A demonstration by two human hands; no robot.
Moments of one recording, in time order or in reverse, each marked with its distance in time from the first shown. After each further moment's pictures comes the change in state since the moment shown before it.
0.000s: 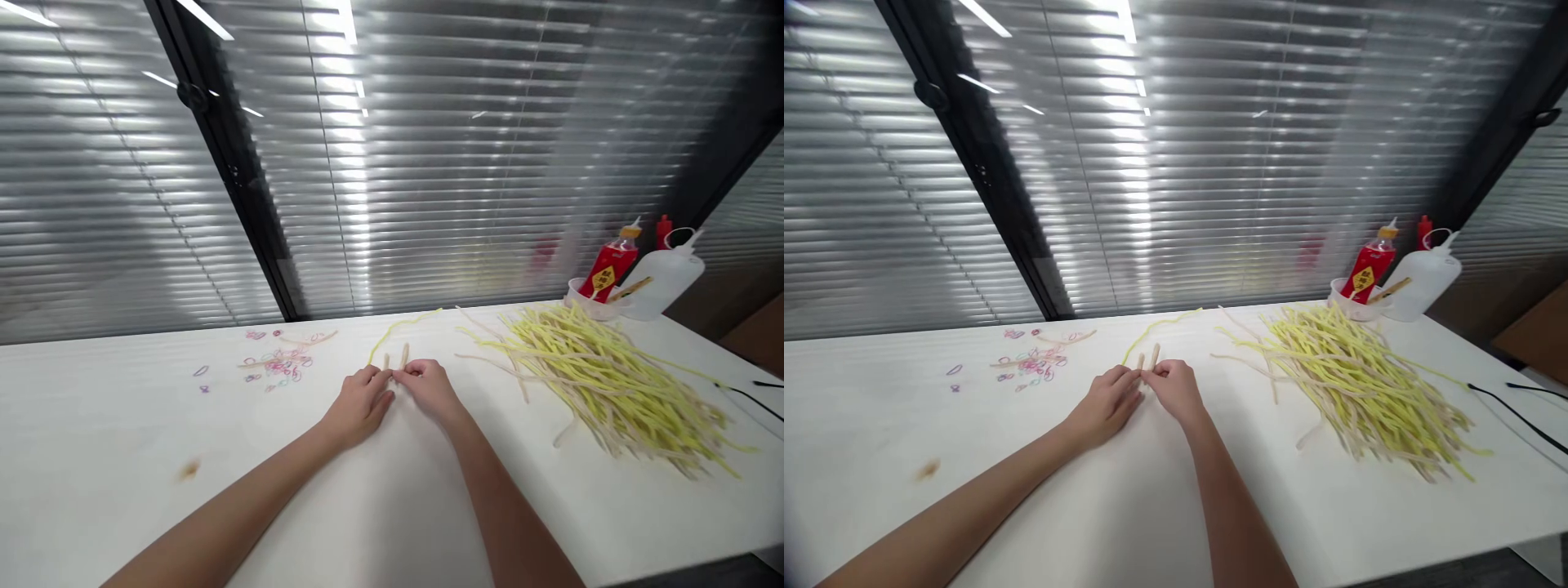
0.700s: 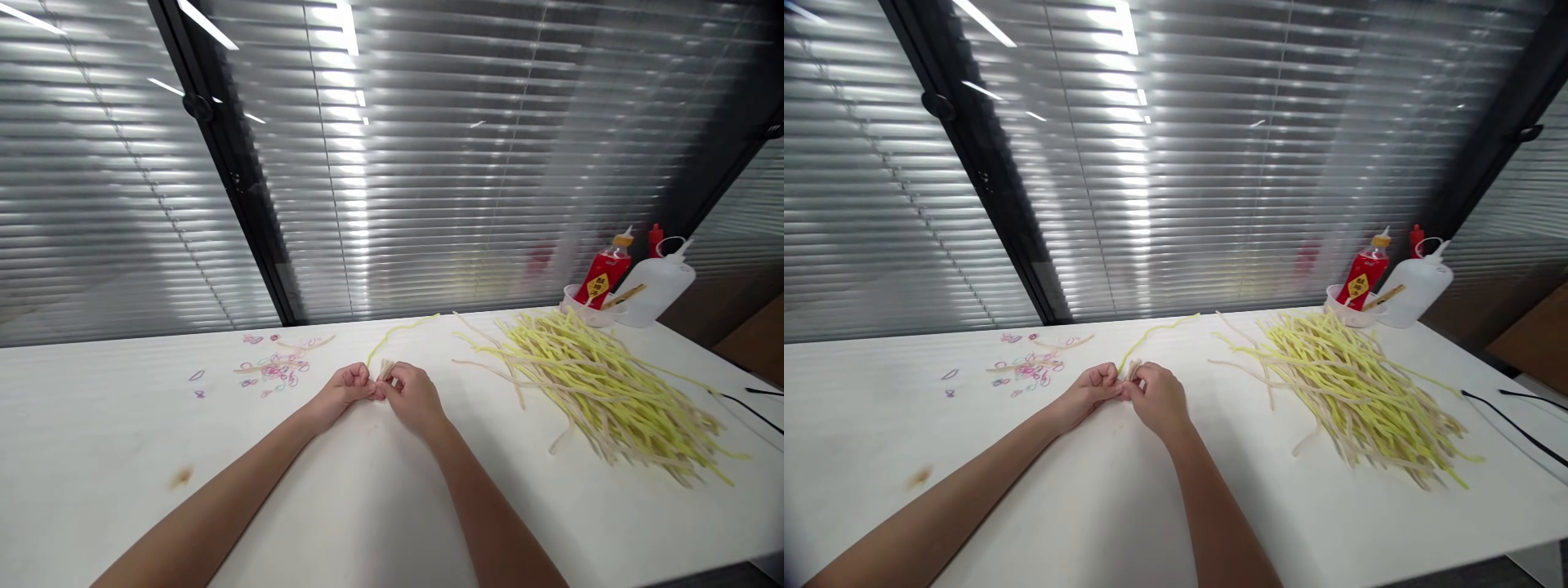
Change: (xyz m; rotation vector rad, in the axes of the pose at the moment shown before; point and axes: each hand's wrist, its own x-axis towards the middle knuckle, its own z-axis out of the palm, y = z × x) left_hand 0.016 -0.015 -0.017 -1.143 -0.167 -0.386; right_hand -0.008 -0.009 0.014 -0.308 0.023 -0.394
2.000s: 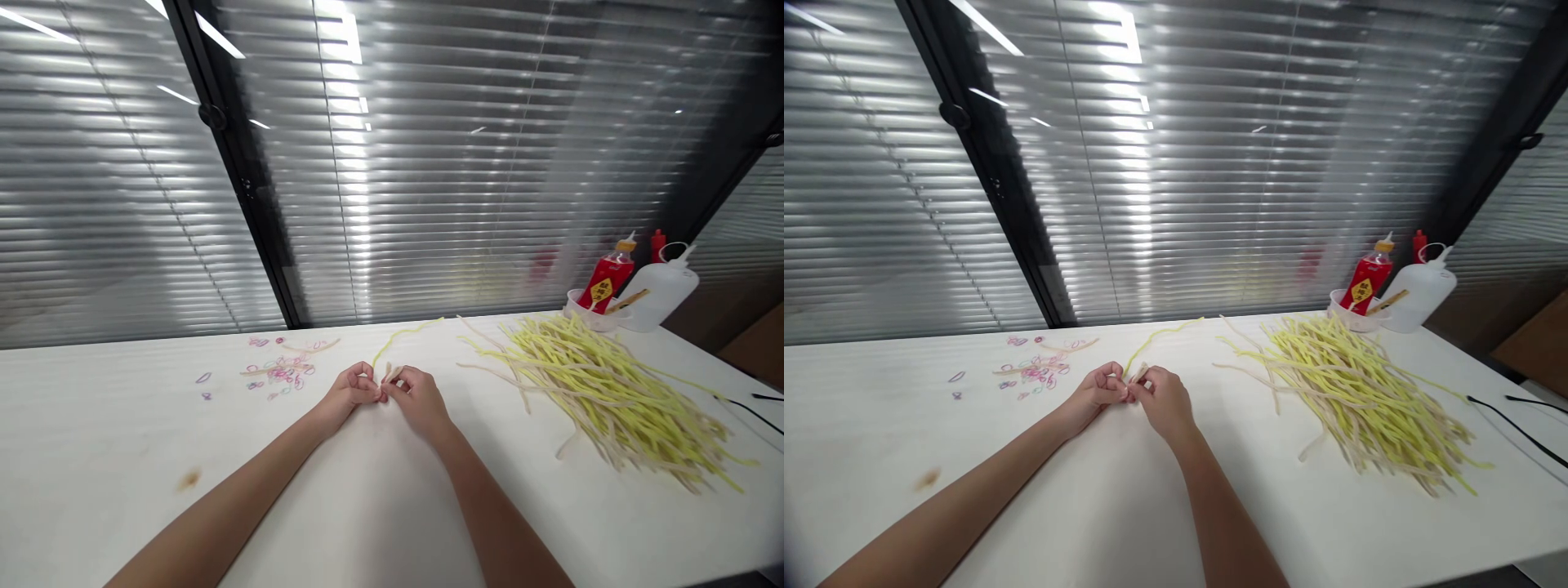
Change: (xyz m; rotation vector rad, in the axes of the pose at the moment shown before) left_hand 0.003 -0.008 -0.006 -0.028 0.017 0.068; right_hand 0.000 0.001 0.004 0.219 0.004 0.049
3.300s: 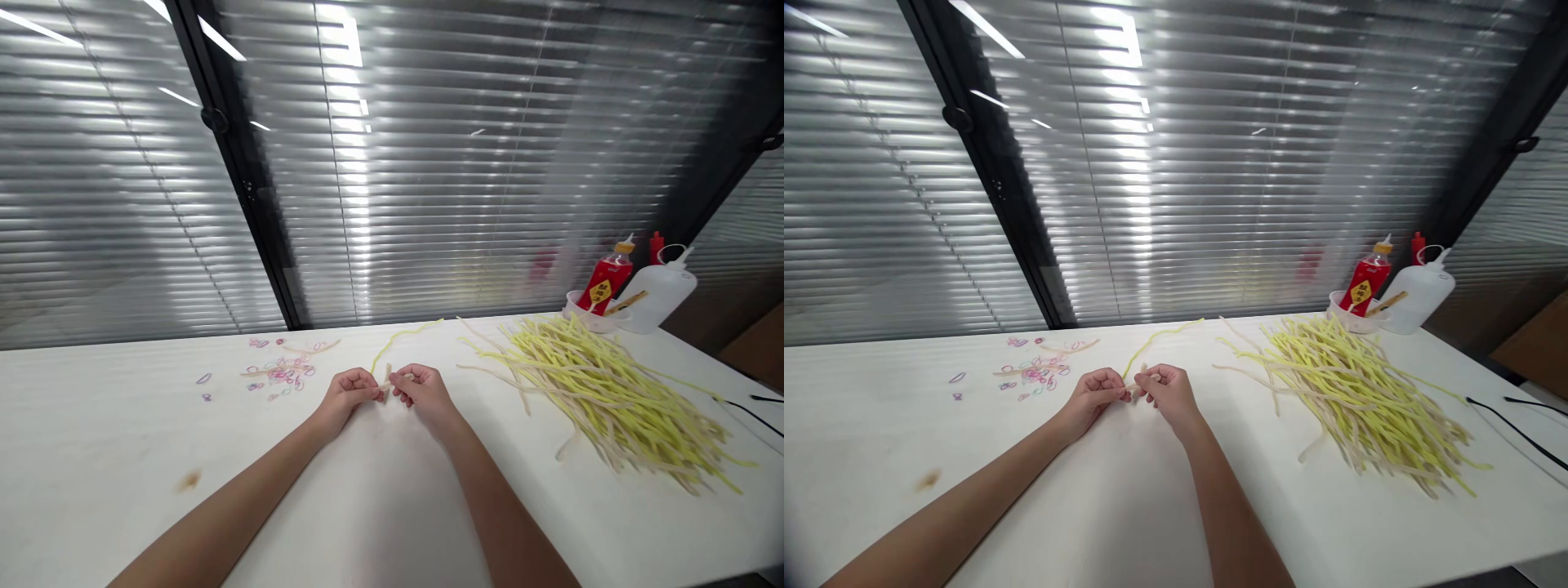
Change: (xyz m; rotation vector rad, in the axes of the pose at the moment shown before) left_hand -0.008 0.004 0.006 0.081 0.134 0.052; right_hand 0.006 -0.002 -0.007 0.589 -0.008 0.355
